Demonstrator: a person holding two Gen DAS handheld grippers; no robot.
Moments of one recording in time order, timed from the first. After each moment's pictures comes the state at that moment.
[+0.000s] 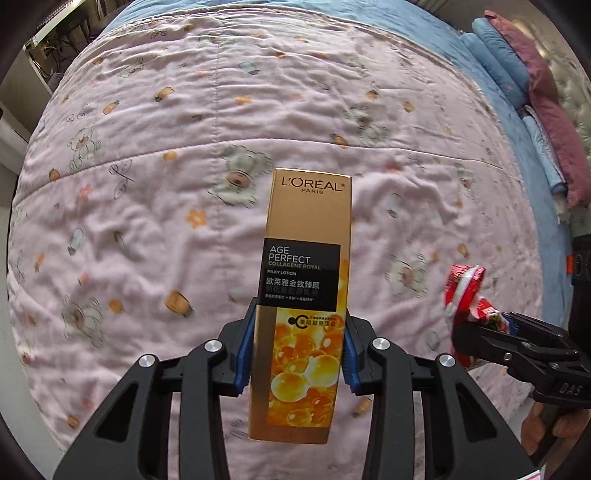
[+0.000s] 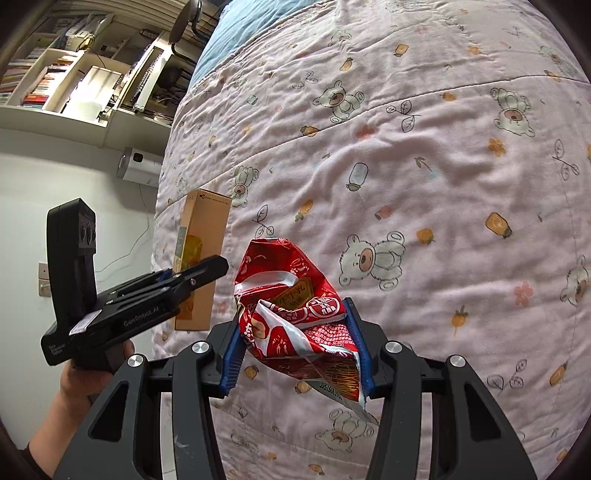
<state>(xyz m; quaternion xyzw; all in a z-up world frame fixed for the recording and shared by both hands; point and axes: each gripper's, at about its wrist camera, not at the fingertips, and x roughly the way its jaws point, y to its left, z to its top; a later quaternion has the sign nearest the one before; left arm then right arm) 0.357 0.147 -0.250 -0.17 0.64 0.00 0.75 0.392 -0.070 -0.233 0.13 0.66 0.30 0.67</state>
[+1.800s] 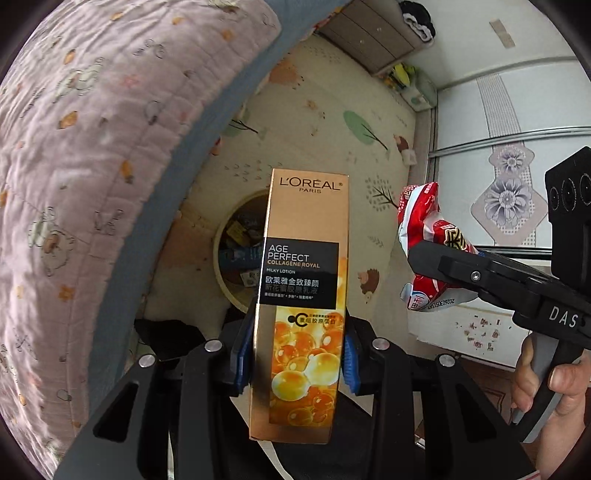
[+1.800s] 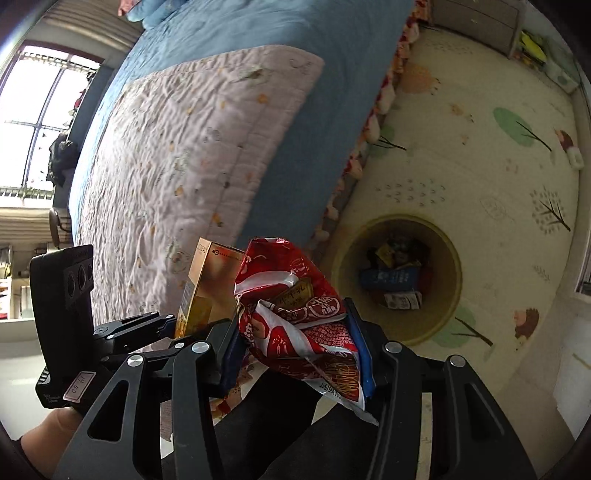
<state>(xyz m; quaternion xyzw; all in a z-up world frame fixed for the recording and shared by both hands) -0.108 -0.433 -0.243 0.11 0.71 -0.42 0.55 -0.213 -0.589 -0.211 0.40 0.59 -0.10 0.70</state>
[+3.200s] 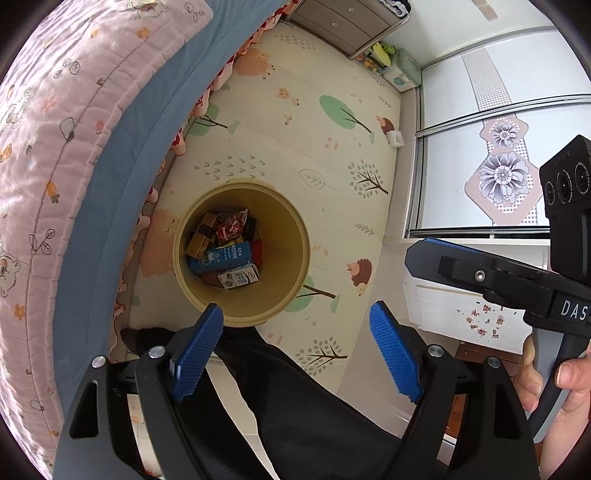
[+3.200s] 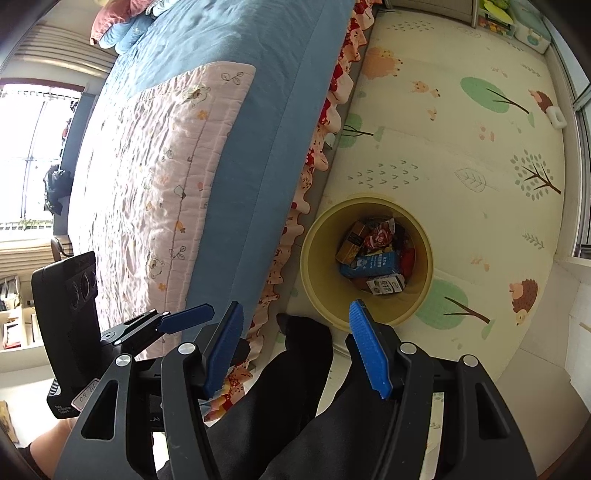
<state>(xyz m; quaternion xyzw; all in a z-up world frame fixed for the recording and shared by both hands) -0.148 -0.491 -0.254 0.13 0.70 -0.44 0.55 -0.260 -0.627 -0.210 0.43 0.58 -0.11 0.68</state>
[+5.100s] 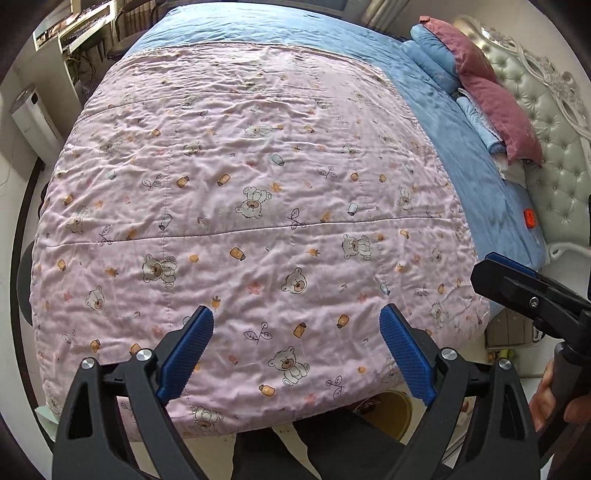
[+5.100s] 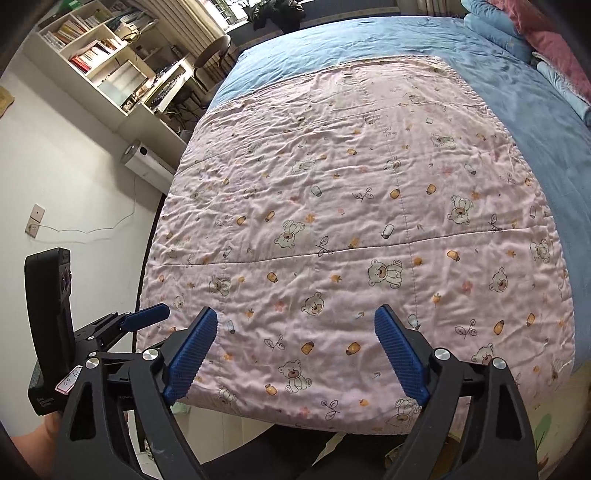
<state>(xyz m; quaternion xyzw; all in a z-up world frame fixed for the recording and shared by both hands) 0.062 -0.055 -0.099 -0.17 0.58 -0.01 0.80 0.127 -0.247 -0.062 0.05 0.57 0.26 0.78</state>
